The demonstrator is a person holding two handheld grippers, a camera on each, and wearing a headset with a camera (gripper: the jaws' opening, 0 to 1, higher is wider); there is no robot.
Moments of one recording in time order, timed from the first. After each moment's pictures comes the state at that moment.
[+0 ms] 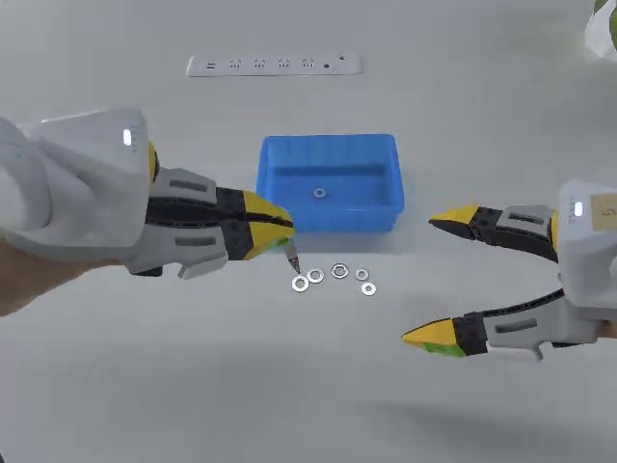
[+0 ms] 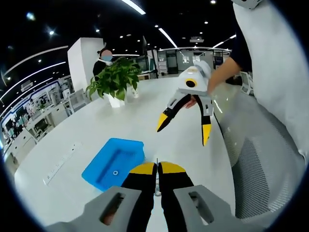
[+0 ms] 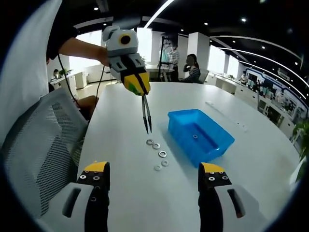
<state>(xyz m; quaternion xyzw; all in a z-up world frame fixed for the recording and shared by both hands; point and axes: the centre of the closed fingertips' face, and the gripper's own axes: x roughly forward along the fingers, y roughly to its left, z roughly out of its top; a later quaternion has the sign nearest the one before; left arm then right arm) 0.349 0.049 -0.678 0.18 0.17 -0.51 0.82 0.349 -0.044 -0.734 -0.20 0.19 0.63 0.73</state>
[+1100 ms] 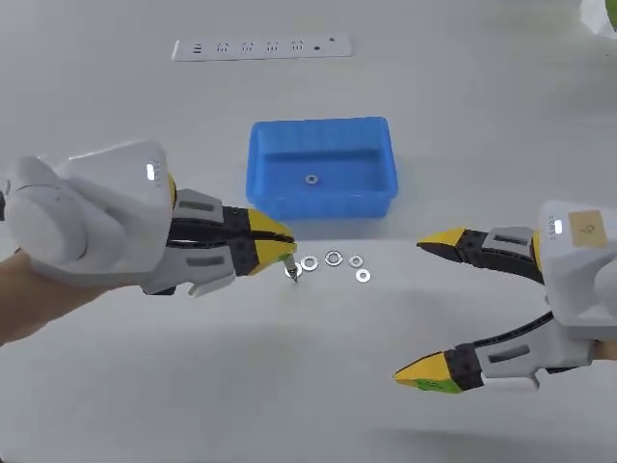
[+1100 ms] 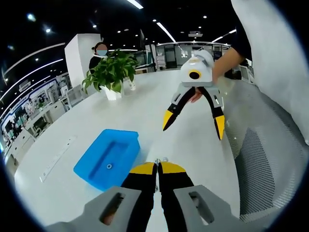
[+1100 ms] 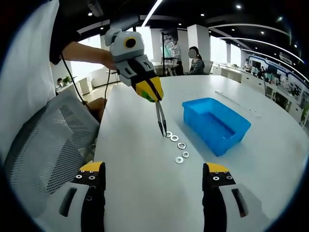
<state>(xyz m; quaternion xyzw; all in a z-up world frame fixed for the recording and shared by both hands) 0.347 0.044 -0.704 0.20 0.18 -0.51 0.81 0.319 -0.040 -0.751 -0.16 0.23 0.64 0.71</state>
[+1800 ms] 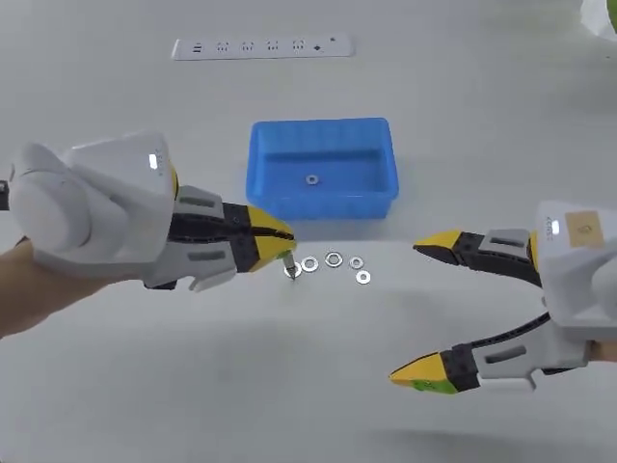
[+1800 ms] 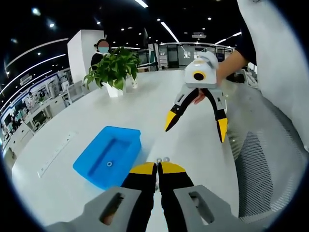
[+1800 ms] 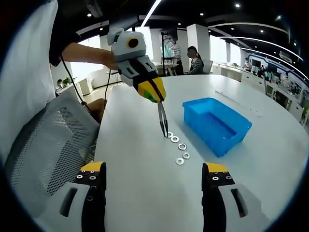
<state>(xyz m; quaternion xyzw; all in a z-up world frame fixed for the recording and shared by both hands) 0.353 0.048 -0.705 0.18 0.20 -0.51 0.82 0.319 -0.037 -0.751 -0.16 0.24 0.64 0.71</state>
